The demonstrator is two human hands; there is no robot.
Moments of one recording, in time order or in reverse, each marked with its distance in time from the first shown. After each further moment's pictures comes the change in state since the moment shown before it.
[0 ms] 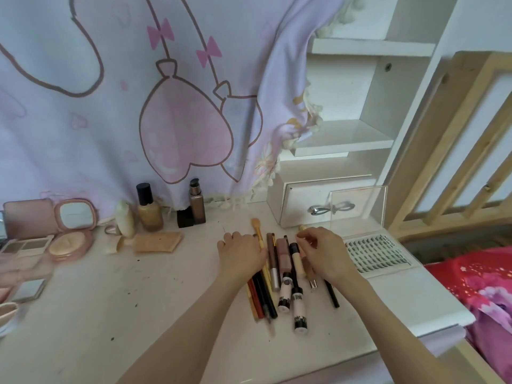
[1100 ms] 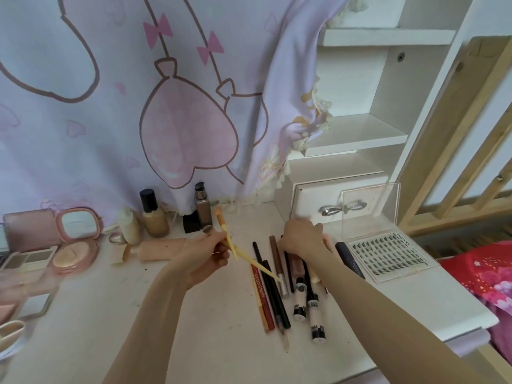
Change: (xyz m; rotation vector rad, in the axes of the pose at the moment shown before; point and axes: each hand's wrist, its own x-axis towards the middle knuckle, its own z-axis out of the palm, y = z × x) left_hand 0.001 -0.078 -0.050 -1.555 -0.369 -0.326; right_hand 0.069 -0.037 0.050 -0.484 -0.277 0.129
